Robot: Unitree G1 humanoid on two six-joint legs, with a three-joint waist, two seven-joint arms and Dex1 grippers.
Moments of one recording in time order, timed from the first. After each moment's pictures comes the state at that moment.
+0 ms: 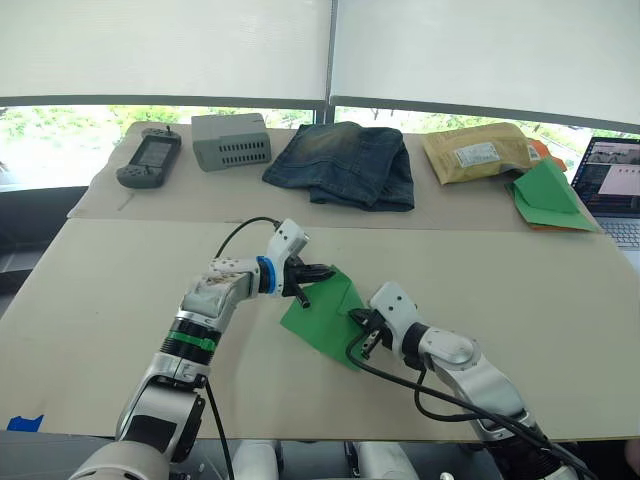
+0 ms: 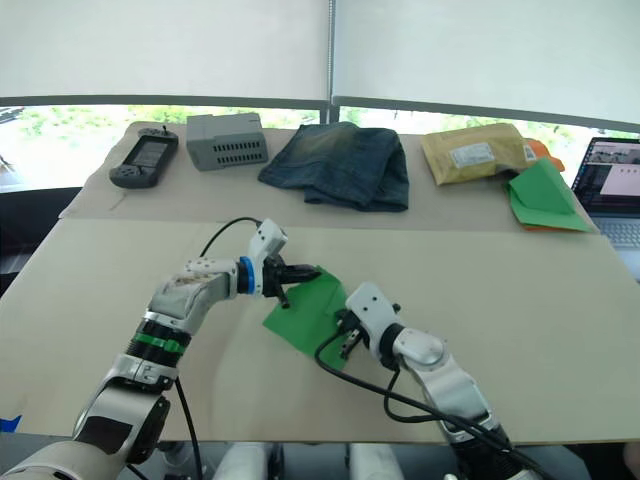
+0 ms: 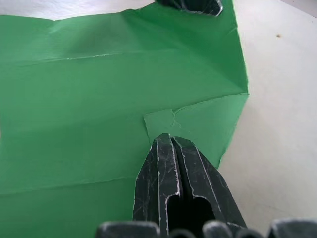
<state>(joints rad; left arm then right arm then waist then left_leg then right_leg) -0.63 0.34 -0.21 0.26 -0.27 0.53 -0.96 -0.13 -0.40 0.30 -0.32 0.06 0.56 0.51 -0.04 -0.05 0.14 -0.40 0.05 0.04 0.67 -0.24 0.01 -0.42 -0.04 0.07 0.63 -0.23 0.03</state>
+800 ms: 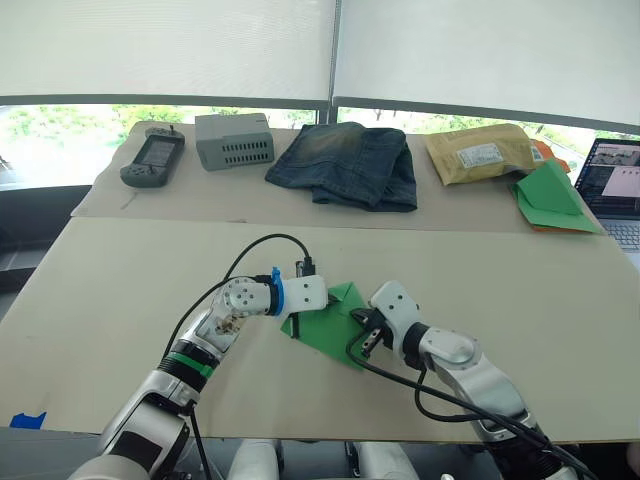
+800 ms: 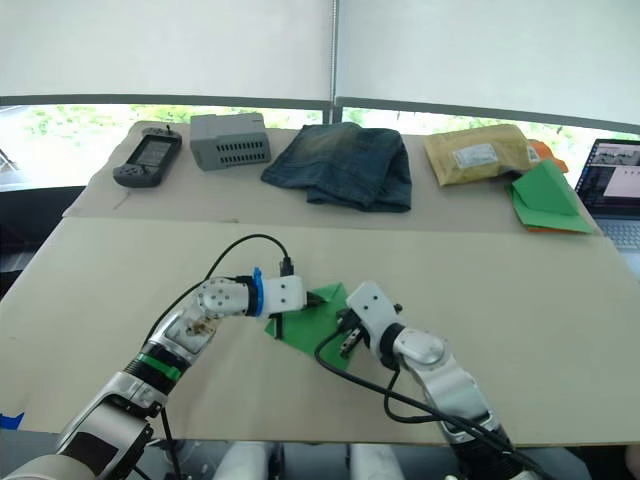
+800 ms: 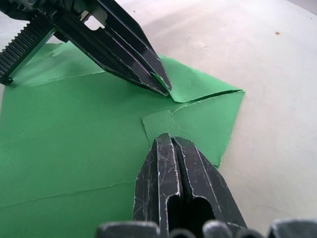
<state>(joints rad) -0.56 0.42 -0.42 0.34 0.16 -0.18 -0.91 -0.14 -0.40 0.29 -0.37 0.06 0.64 0.50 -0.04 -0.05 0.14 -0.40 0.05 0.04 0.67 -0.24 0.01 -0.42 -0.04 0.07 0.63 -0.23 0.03</state>
